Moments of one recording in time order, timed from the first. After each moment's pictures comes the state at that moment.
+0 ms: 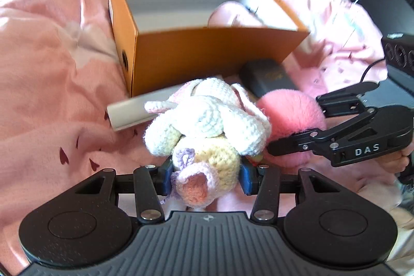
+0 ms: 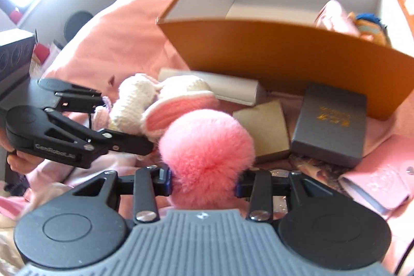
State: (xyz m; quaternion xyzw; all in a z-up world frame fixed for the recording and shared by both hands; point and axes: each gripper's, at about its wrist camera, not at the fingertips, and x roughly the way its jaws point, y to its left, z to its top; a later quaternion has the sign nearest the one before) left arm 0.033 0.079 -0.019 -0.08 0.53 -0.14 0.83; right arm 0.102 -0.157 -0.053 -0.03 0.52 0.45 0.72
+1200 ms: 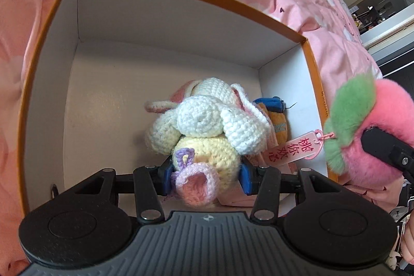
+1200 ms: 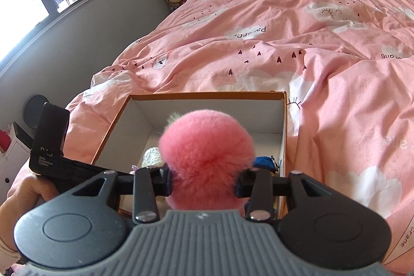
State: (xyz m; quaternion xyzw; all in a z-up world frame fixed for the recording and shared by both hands) left arm 0.228 0.060 -0.058 -0.24 0.57 -0.06 0.79; right arm 0.258 -0.190 0.033 0.01 0.42 0.36 0.83
